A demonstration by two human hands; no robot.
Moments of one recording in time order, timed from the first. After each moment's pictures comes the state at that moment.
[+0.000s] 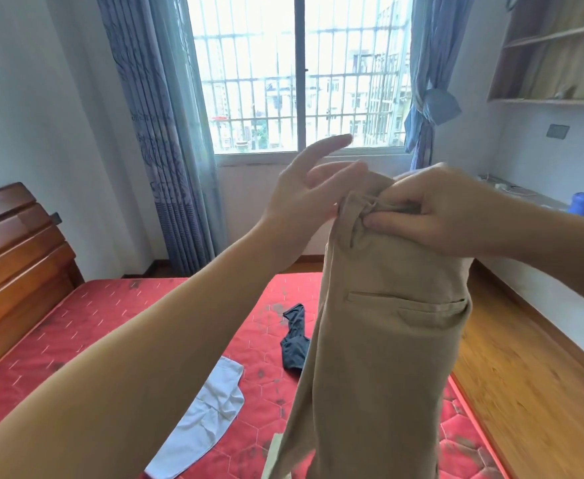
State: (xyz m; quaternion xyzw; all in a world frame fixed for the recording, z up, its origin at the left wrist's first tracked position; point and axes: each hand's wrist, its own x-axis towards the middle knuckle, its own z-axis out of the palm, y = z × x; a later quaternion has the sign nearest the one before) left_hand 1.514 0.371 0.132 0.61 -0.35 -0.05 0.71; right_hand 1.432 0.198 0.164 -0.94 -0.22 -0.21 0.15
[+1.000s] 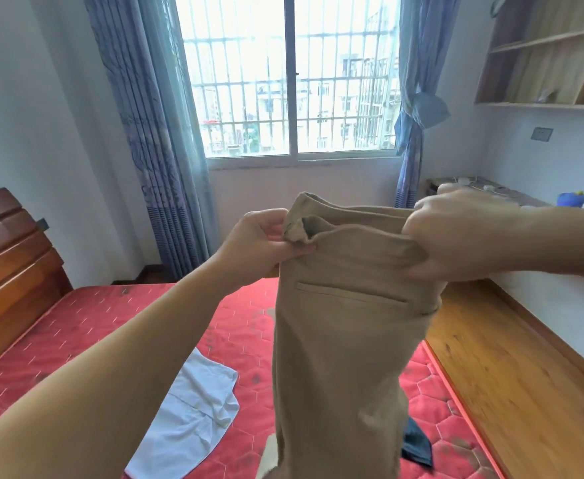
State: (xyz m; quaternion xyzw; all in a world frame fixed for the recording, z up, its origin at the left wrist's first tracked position) left_hand 1.541 0.414 0.093 0.71 -0.31 -0.07 0.63; right_hand 1.429 0.185 0.153 -0.96 -0.13 -0.04 -0.24
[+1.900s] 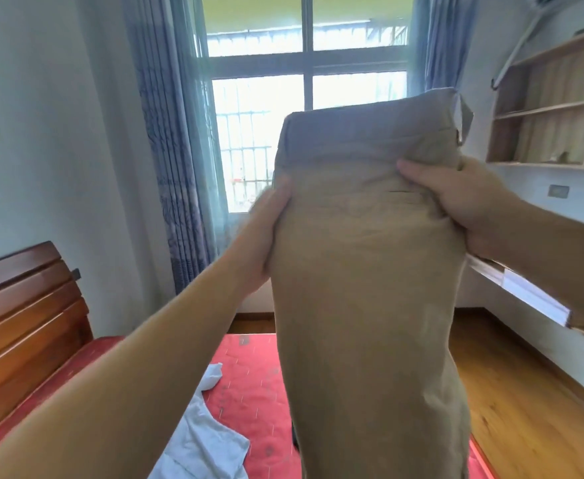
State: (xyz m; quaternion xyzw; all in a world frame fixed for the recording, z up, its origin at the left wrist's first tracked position) left_hand 1.541 0.409 0.191 0.57 -0.28 -0.07 0.77; right_hand 1.450 0.202 0.236 -0.68 -0.02 -0.27 0.68
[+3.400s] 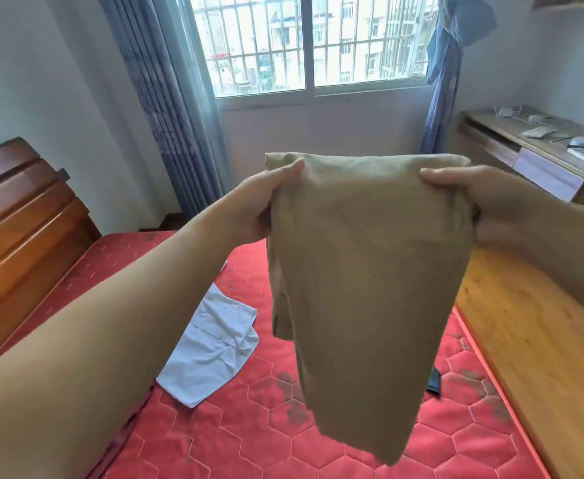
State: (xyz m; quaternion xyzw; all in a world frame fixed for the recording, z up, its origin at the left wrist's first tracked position) left_hand 1.551 0.404 0.061 0.63 -0.14 -0.25 0.72; right_hand 1.440 0.165 0.077 -0.61 0.13 0.01 0.78
